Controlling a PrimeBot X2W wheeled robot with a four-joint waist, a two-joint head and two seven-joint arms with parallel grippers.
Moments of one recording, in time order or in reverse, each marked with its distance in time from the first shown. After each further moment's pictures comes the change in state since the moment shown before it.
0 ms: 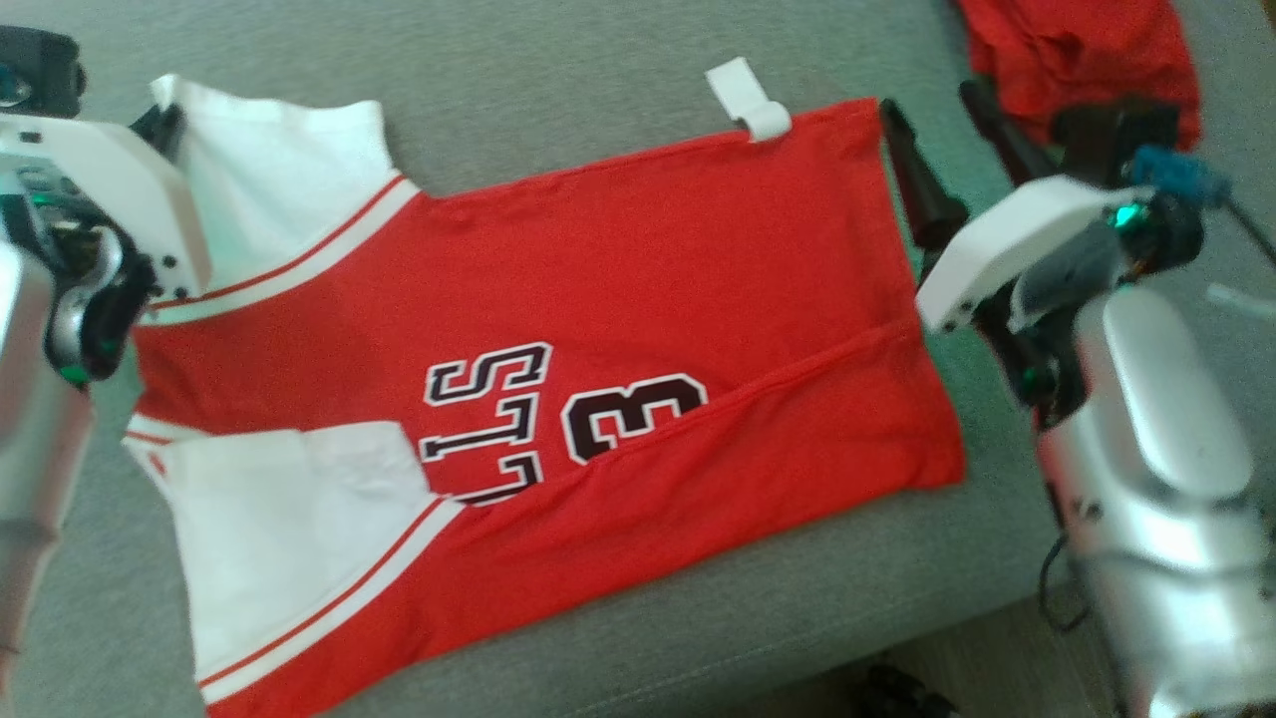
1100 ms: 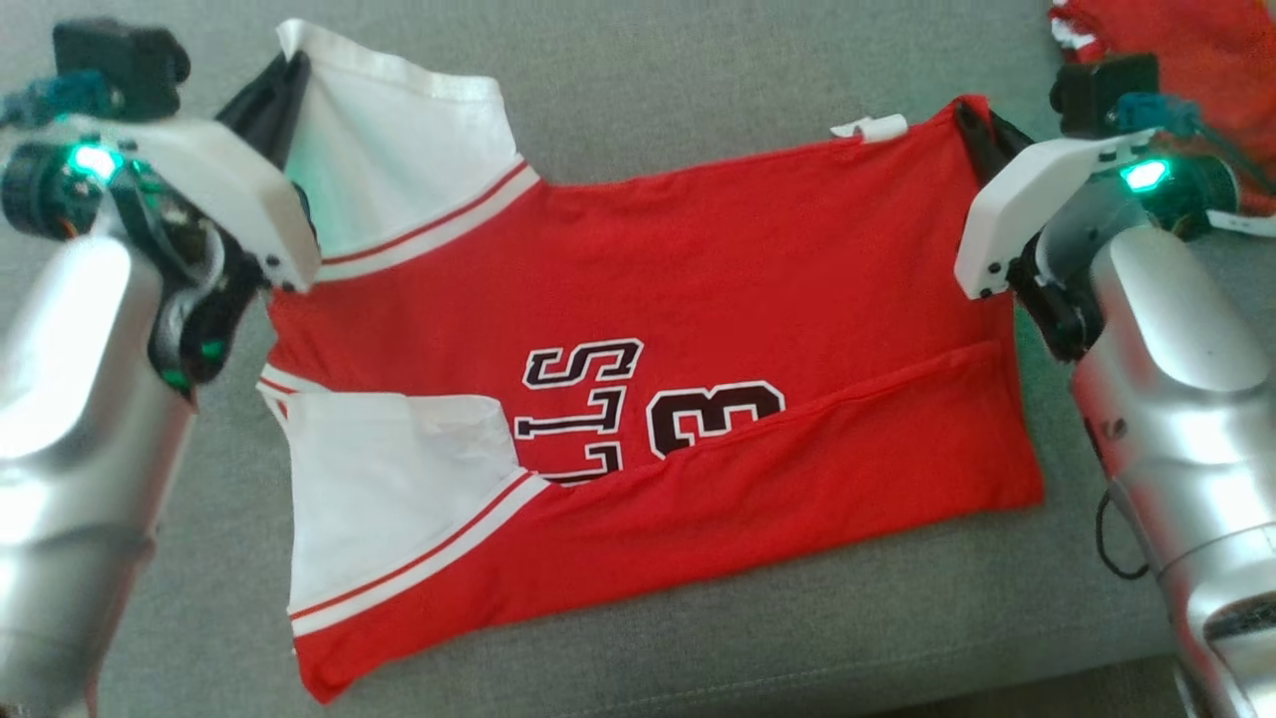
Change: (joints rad) left arm -0.002 -0.104 -0.029 -0.052 -0.043 -0.048 -0.184; right arm -0.254 -0.101 0.139 0.490 0.006 0.000 -0.057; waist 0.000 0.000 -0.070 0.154
